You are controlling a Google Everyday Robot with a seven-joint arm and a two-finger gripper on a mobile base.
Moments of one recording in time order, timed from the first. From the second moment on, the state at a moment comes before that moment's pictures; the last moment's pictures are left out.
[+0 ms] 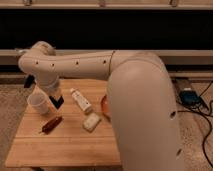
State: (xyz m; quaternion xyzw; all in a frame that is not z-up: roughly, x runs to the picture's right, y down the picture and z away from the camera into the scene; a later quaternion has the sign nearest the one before) arm -0.262 0.022 0.709 -0.21 -0.19 -0.48 0.83
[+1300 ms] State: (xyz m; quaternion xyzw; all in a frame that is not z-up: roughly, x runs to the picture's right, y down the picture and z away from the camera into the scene) arm -0.372 -0.026 0.719 -0.15 -0.26 -0.56 0.77
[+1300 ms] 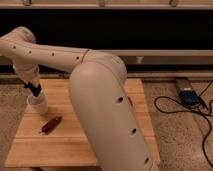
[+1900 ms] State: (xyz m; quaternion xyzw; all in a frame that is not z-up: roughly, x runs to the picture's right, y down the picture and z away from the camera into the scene) arm -0.373 0.007 0.716 -0.17 -0.29 -0.54 0.77
